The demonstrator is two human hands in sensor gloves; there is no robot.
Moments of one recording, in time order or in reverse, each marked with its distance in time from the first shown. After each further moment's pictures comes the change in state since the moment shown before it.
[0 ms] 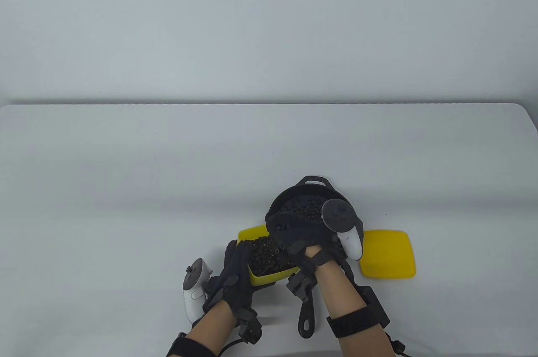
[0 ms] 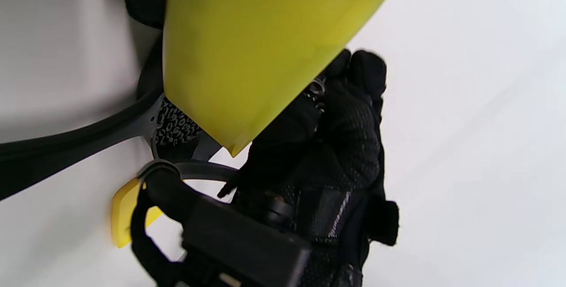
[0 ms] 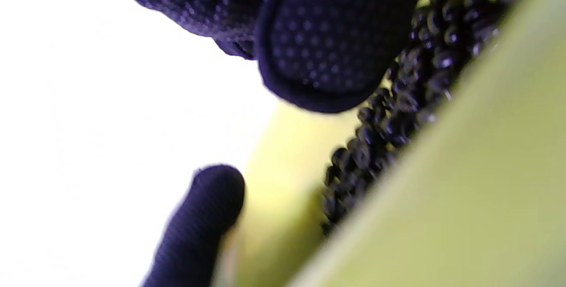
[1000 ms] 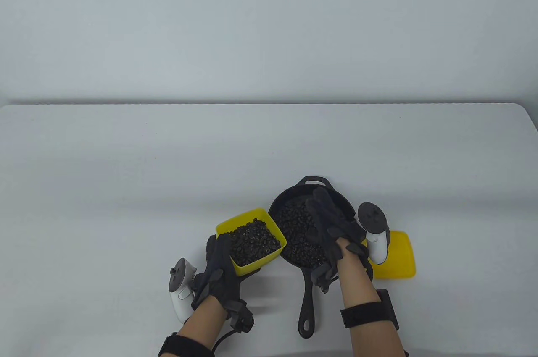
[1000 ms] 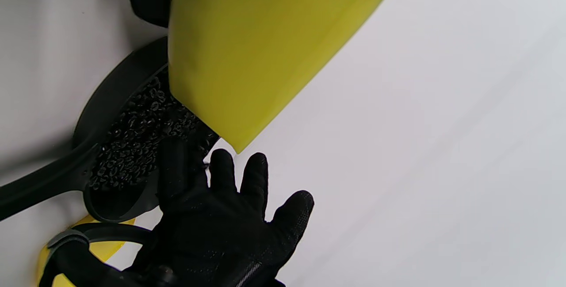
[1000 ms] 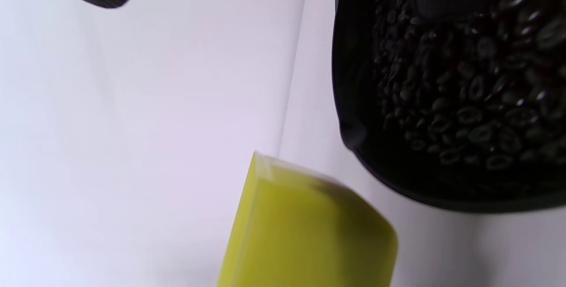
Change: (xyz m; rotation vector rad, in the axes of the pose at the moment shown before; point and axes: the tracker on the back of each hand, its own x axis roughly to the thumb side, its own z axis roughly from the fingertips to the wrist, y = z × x) left_hand 0.014 0.023 0.004 0.106 -0.107 0.049; right_hand -0.042 -0.050 0.007 -0.128 0.030 -0.077
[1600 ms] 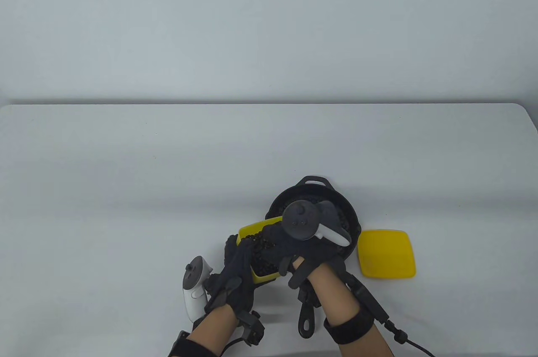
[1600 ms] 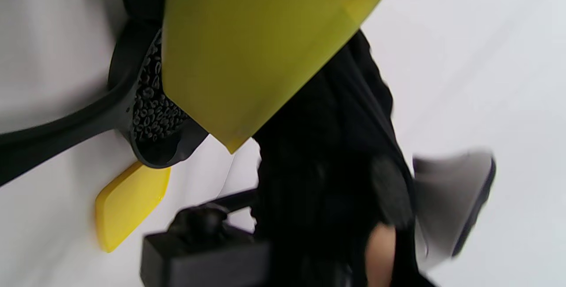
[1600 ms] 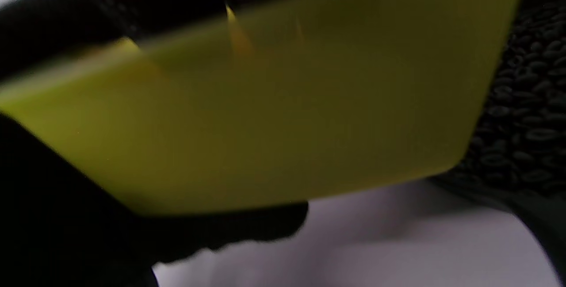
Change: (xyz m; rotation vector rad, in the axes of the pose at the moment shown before) left_hand -0.006 -0.036 0.003 -0.150 0.014 -0.142; right_hand 0.081 0.107 0.009 0.405 -0.081 0.988
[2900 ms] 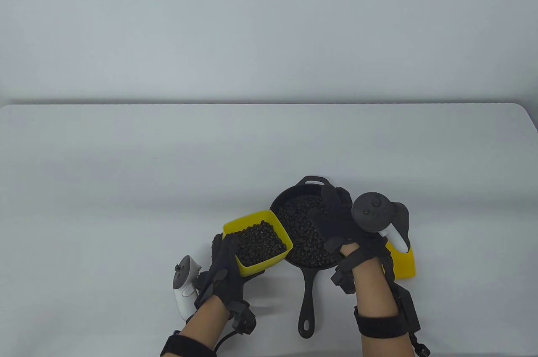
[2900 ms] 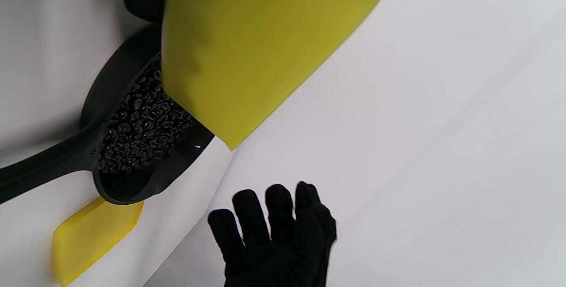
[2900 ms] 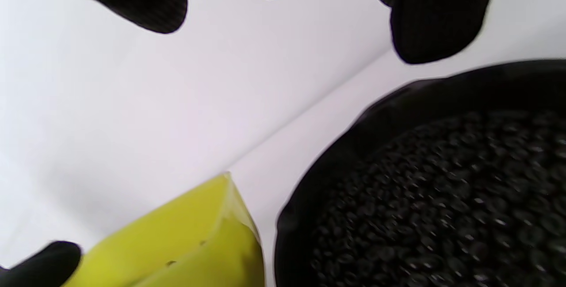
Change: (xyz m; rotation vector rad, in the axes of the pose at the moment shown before) left_hand 0.000 0.031 -0.003 0.101 -0.005 0.122; right_hand -0.077 -0.065 0.072 -0.455 0.065 -0.247
